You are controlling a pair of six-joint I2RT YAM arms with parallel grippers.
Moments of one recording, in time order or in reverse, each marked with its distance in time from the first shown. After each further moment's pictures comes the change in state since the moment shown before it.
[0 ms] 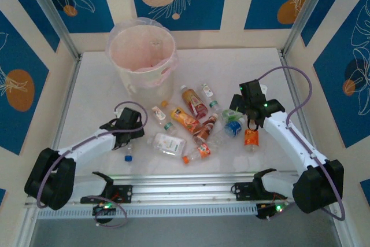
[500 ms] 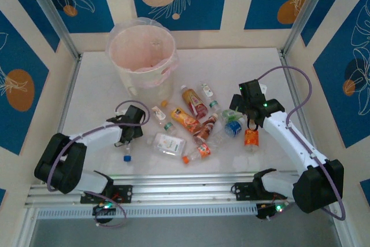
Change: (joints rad) left arm 0.000 0.148 0.071 -0.068 -0.057 -0.090; right arm 0.006 0.000 0.006 -0.004 0.008 0.000
